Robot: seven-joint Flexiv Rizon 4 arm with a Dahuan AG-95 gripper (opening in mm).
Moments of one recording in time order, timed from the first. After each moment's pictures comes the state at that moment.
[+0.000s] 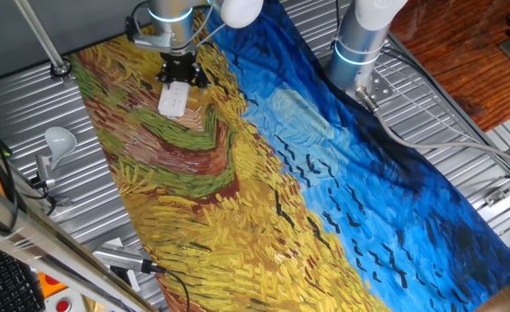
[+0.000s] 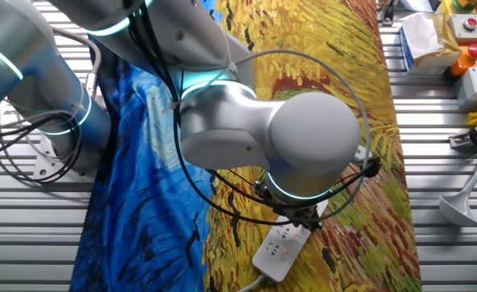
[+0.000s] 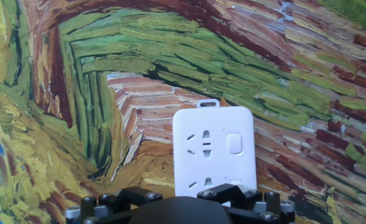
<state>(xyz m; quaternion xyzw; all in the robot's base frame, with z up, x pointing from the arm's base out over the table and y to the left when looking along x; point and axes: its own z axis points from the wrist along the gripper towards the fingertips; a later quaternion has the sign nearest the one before) 0.461 -0.182 0.020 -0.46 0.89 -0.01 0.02</state>
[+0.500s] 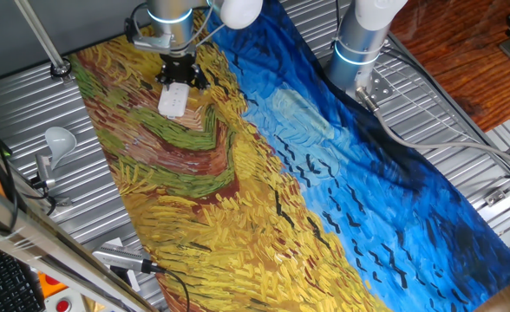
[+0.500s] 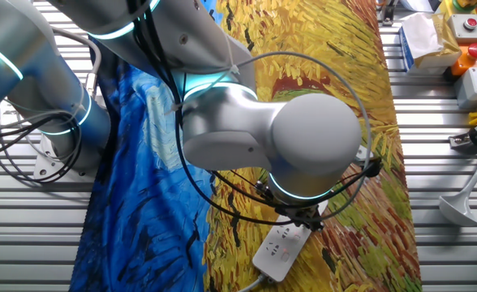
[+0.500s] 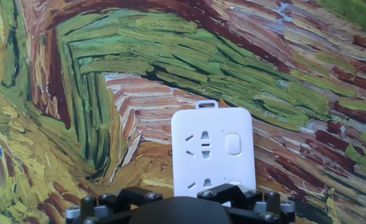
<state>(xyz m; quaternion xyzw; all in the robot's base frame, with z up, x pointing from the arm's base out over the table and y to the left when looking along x) 0.463 -0.180 0.019 -0.46 0.89 -0.01 0.02</state>
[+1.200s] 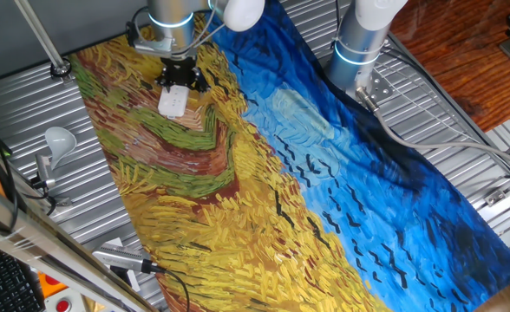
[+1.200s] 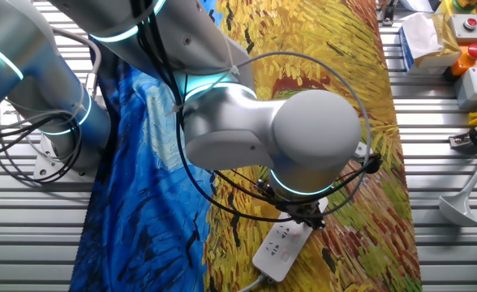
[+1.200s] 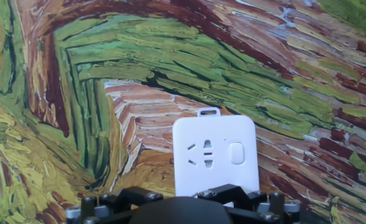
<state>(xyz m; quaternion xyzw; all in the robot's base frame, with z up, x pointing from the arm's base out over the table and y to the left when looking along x) 0.463 -0.174 0.014 -0.46 0.89 -0.01 0.02</state>
